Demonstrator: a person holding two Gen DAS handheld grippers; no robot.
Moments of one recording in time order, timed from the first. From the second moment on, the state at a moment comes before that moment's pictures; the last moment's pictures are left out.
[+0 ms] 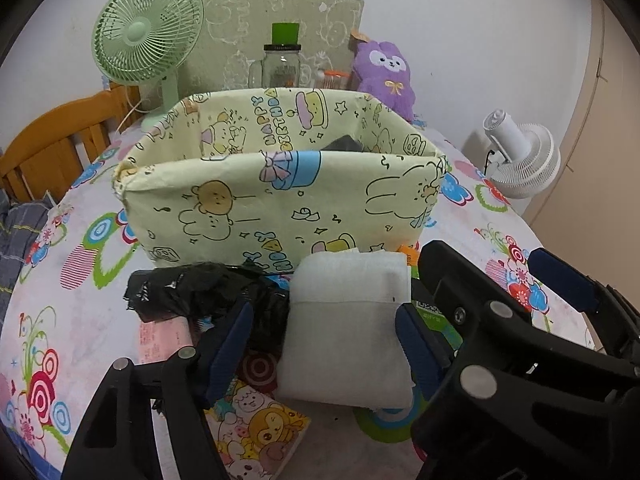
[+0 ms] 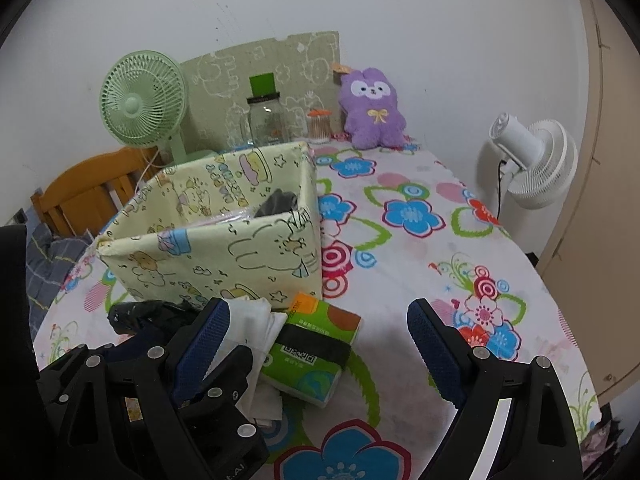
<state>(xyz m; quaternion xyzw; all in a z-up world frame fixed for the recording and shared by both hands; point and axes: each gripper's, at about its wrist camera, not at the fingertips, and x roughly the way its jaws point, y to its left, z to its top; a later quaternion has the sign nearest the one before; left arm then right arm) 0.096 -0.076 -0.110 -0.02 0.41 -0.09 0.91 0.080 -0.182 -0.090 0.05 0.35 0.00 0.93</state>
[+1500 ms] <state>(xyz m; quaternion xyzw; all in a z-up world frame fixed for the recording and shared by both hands) 0.100 -0.086 -0.131 0.05 0.41 -0.03 0.91 0.111 -0.186 -0.141 0.10 0.45 -0.02 0.89</state>
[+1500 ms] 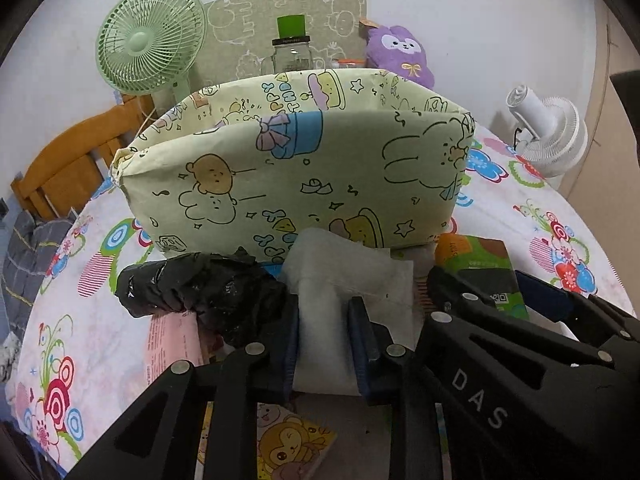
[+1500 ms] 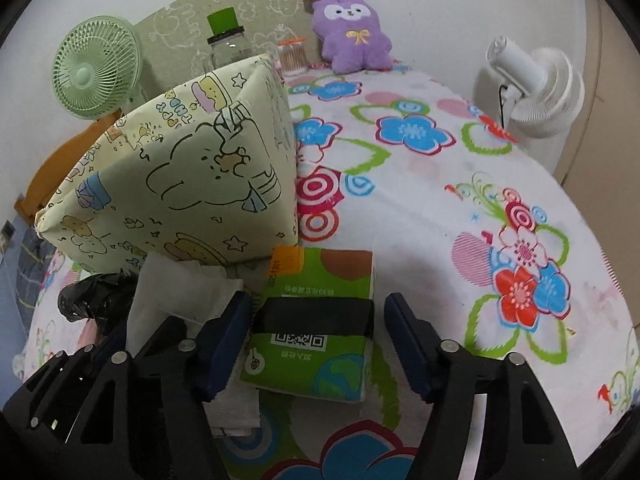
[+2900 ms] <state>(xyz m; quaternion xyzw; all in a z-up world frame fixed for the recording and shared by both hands) 0.059 -0.079 -0.079 0.02 0.35 -0.06 0.94 0.064 -0.175 -0.078 0.09 0.38 -0.01 0.92</state>
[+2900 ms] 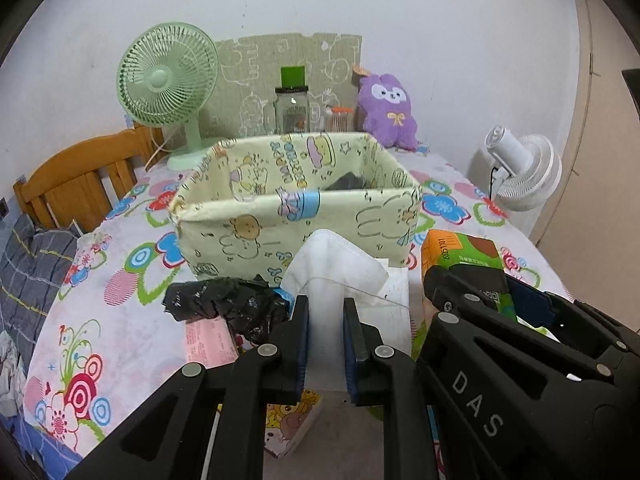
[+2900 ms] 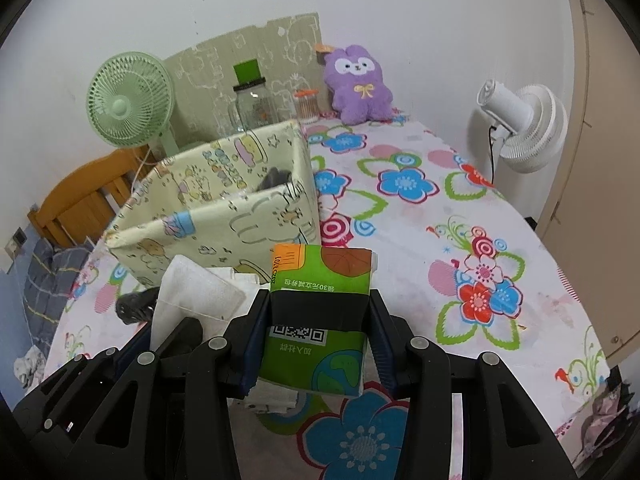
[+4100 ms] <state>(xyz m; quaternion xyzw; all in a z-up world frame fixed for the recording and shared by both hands) 0.033 -0.051 0.010 0.00 0.26 -0.06 0.96 0.037 -0.150 0.020 0.08 0.29 0.00 0.95</state>
